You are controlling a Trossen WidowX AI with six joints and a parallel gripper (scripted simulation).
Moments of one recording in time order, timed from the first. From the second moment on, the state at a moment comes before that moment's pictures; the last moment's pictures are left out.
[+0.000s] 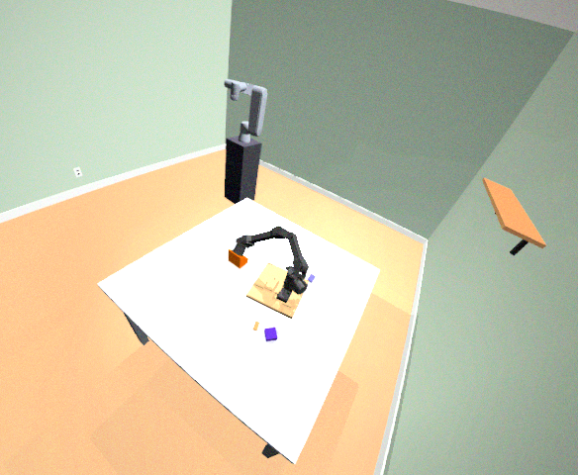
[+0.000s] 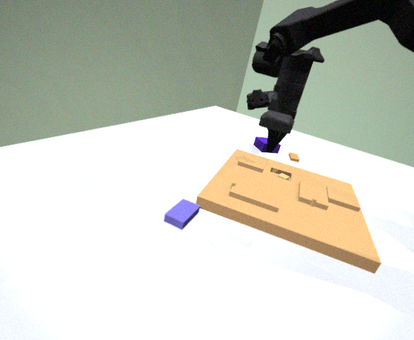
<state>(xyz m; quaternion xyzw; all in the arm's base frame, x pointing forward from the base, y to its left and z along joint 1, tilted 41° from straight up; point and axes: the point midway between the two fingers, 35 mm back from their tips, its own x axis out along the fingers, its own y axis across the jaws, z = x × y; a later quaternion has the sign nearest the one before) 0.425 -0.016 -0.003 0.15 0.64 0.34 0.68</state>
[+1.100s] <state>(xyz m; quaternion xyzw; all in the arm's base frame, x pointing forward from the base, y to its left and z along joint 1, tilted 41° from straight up) 0.297 -0.016 0.035 0.48 0.72 -0.05 0.50</state>
